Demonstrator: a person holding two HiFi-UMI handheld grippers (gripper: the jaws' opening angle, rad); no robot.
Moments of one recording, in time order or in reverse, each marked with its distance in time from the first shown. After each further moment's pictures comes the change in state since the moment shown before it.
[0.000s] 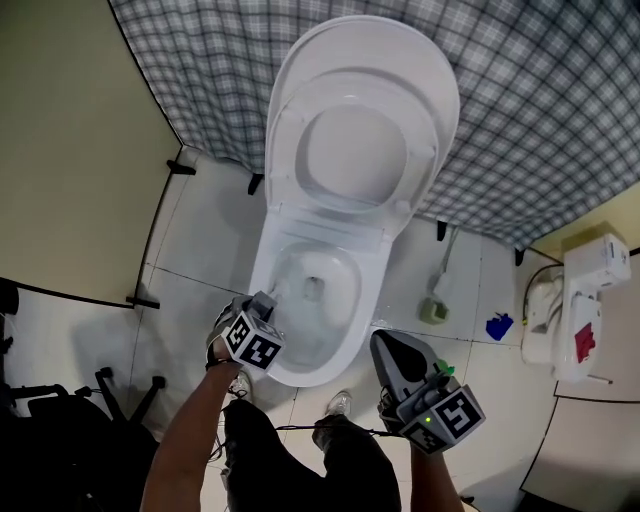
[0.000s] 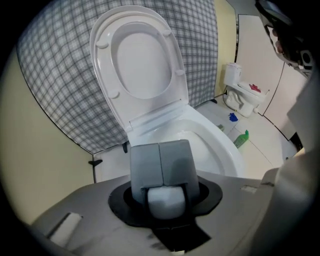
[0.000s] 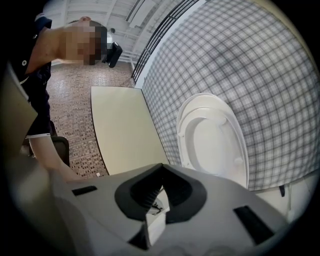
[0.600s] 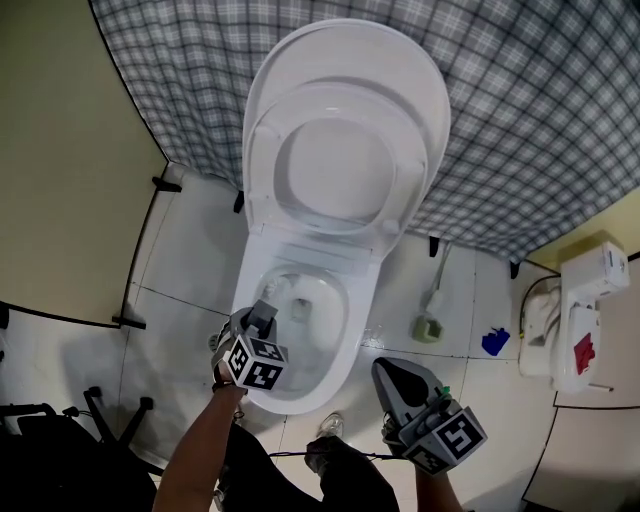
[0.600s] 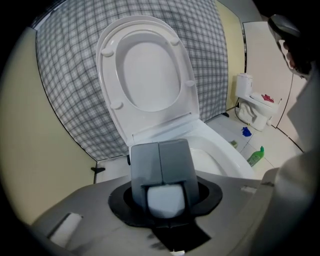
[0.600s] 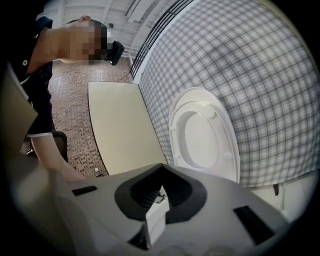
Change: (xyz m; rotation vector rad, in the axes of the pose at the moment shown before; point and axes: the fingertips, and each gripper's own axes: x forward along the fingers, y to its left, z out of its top) left arm 0.033 -0.005 0.049 -0.105 -0.167 0.094; right arm -0.011 -0.042 -0.023 -0.003 0.055 -0.019
